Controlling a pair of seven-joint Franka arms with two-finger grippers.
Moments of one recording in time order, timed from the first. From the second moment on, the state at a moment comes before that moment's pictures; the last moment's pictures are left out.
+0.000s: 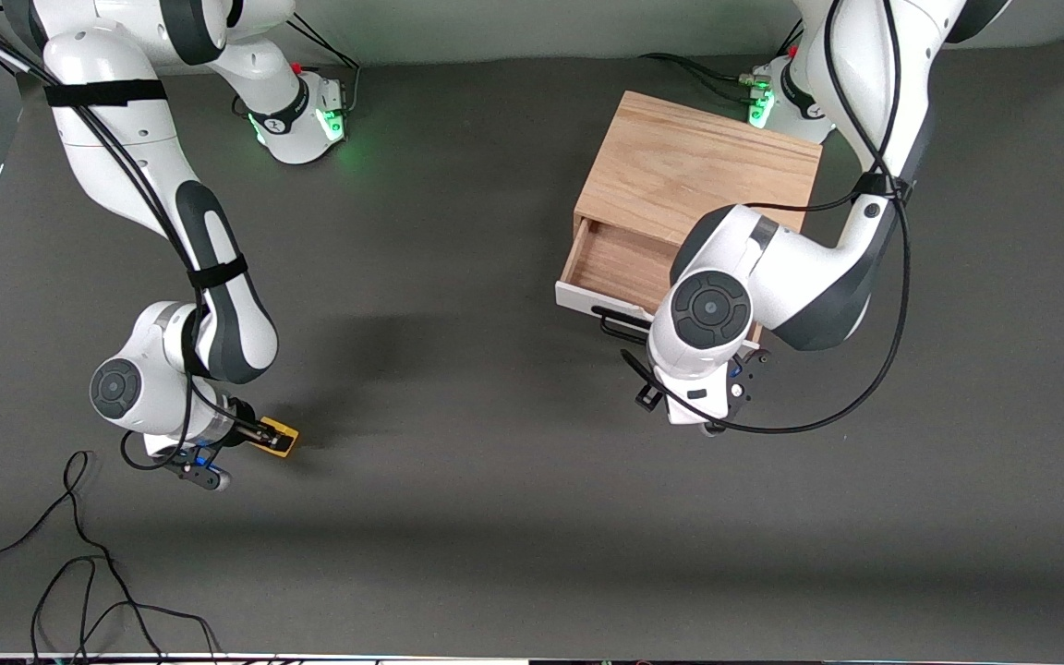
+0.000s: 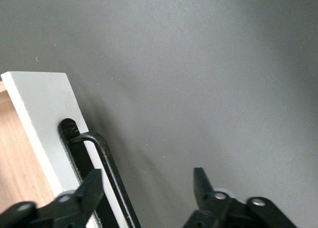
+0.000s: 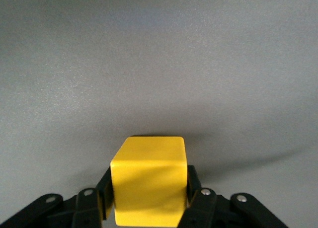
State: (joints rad) left arm -0.31 0.61 -0.27 -1.36 0.14 1.83 -1.49; right arm 0.28 0.66 -0.27 -1.77 0.33 2.38 0.25
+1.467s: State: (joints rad) left arm -0.30 0.58 -0.27 -1.42 0.15 1.79 -1.37; right arm 0.30 0.52 -0.27 -1.33 0.28 1.80 0.22
